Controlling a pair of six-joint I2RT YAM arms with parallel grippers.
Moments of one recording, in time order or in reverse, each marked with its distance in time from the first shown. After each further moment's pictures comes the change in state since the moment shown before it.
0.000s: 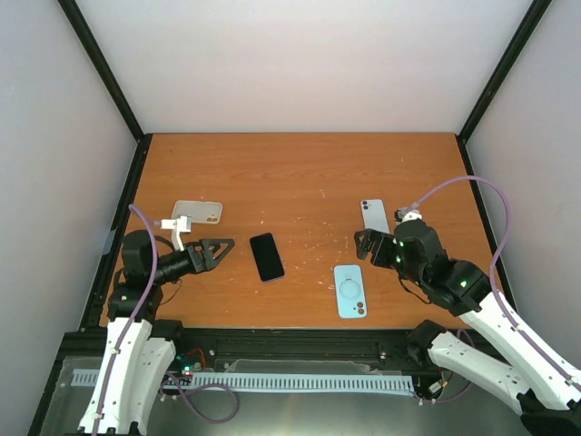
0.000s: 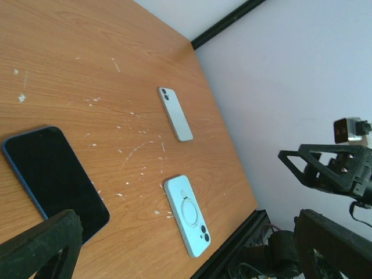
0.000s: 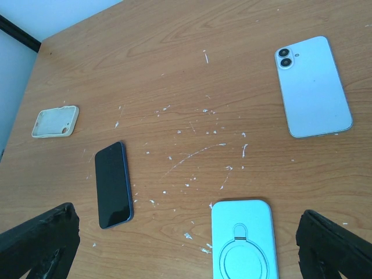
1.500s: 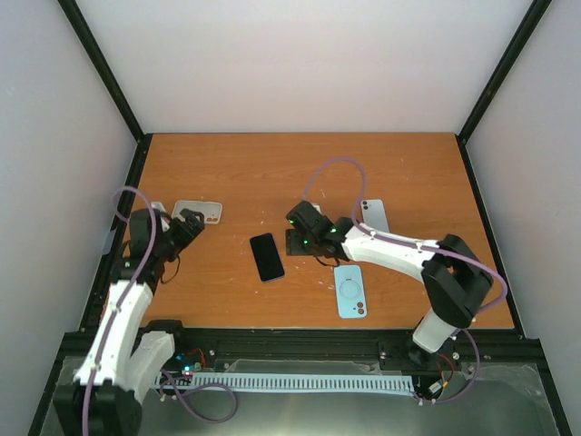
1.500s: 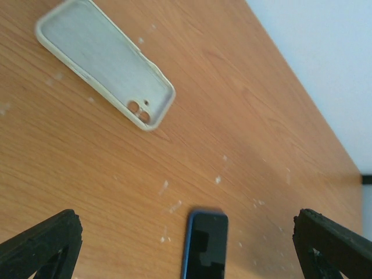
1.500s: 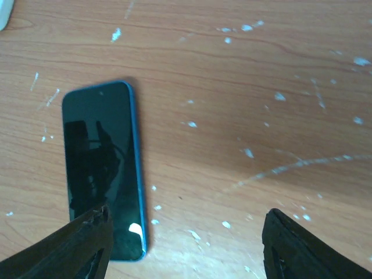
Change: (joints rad) left arm 0.011 0.219 0.082 -0.072 -0.681 -0.192; right arm 0.192 0.903 0.216 0.339 -0.061 -0.047
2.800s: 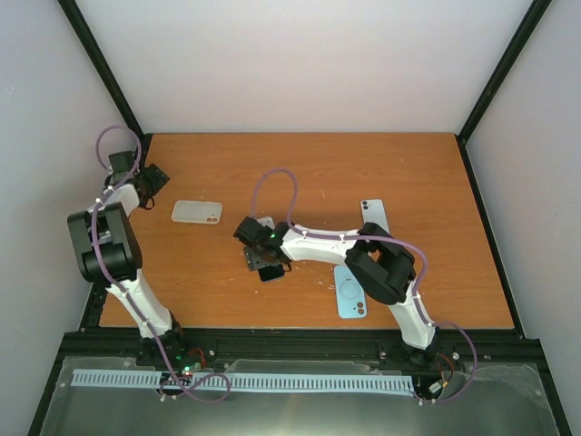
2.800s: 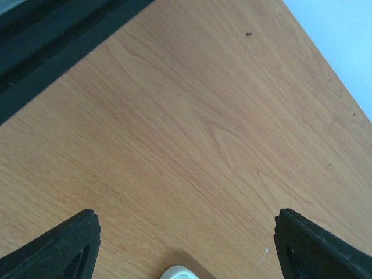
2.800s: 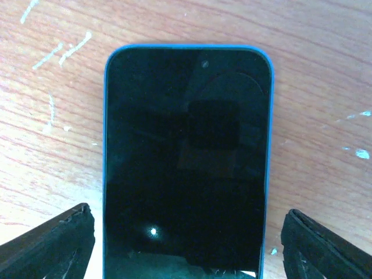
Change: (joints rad) left arm 0.322 1.113 0.637 0.313 -0.063 0.240; right arm 0.176 0.486 0.442 -0.142 0.095 -0.025
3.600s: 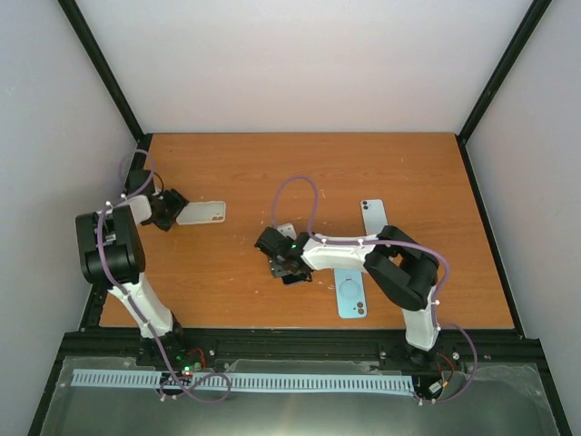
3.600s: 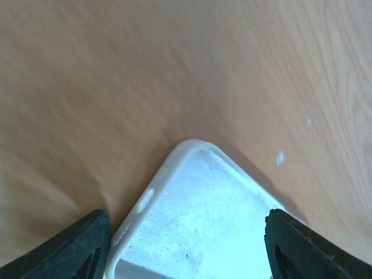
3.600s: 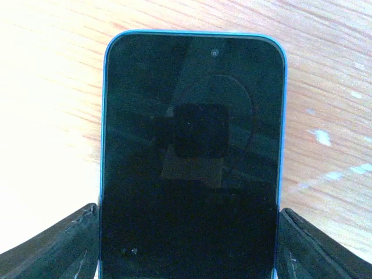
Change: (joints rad) left arm -0.060 0.009 -0.132 -0.108 0.133 -0.113; right arm -0.010 -0.120 -0.237 0.073 0.086 -0.029
